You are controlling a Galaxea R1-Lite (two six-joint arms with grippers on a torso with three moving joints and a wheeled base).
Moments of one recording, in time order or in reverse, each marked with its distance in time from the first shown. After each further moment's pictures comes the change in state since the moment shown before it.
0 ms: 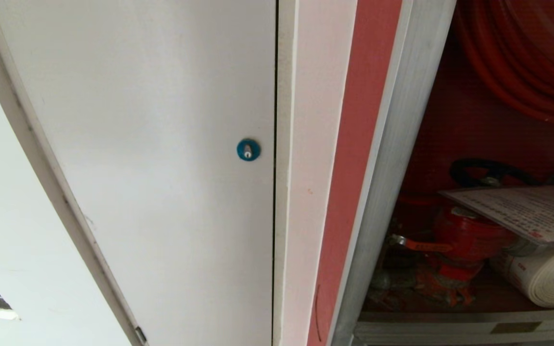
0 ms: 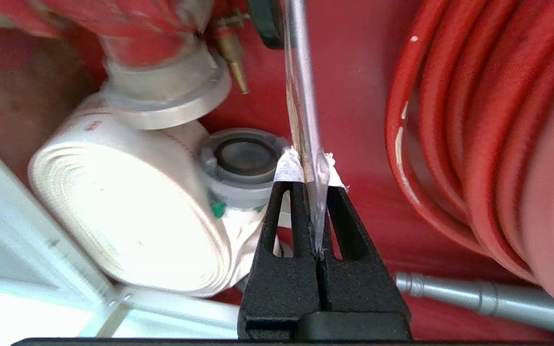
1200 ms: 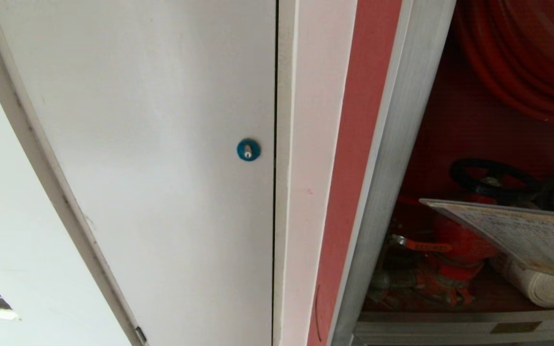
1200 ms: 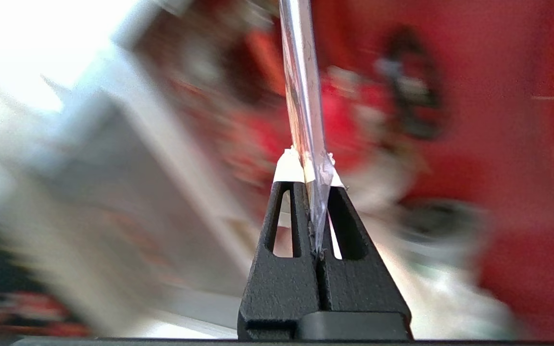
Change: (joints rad) left arm 0.000 0.000 0.000 0.000 0.000 0.000; right arm 0.020 -0.112 -0.375 0.846 0.332 0.394
